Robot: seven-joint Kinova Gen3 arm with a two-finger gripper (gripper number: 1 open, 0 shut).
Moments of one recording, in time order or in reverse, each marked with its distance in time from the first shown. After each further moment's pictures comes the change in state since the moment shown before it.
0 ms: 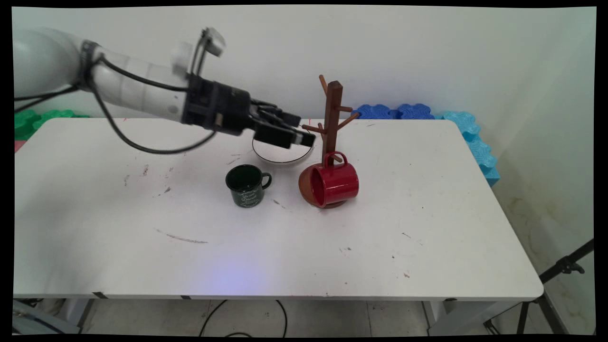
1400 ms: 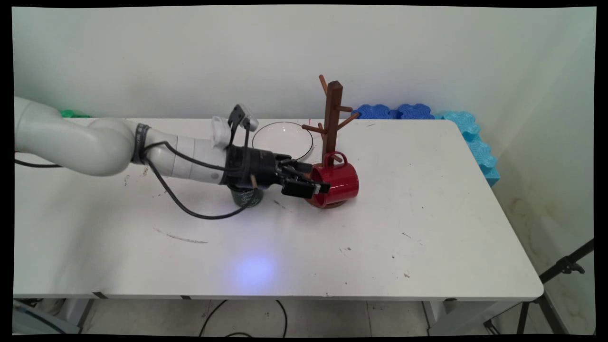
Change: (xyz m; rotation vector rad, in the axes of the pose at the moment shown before) arm -0.100 -0.004 0.075 0.060 0.019 -0.075
